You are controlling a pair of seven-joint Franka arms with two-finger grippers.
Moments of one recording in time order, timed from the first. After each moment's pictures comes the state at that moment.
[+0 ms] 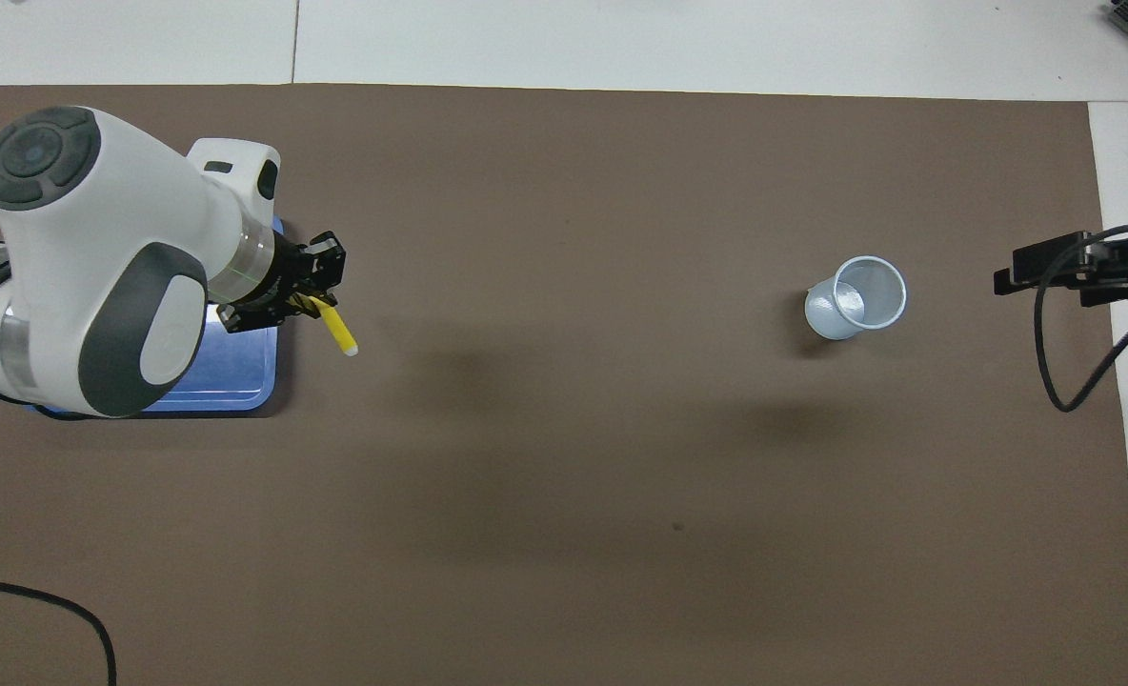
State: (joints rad) left arm -0.08 0.16 -0.19 -1.77 -0.05 1.93 -0.76; right arm -0.24 0.07 0.13 -1.63 0.15 1.67 0.00
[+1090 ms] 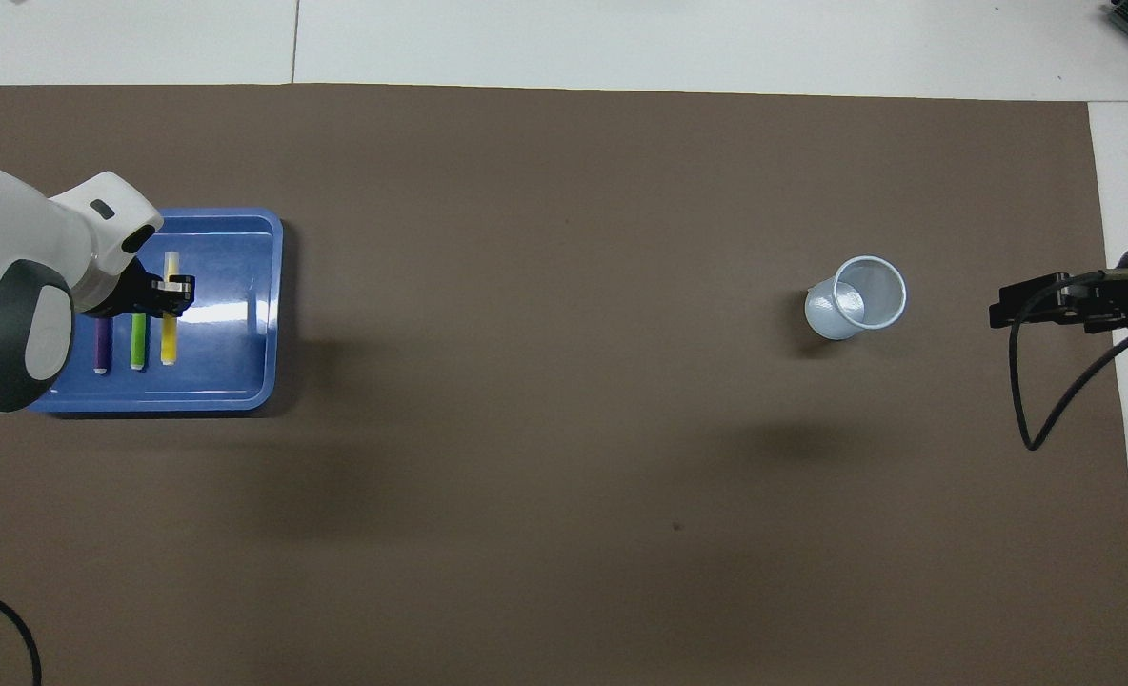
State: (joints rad) left arm 0.16 0.19 -0.18 -1.92 0.13 2.11 -0.08; right arm -0.22 -0.02 0.13 -1.75 0.05 1.73 -0.03
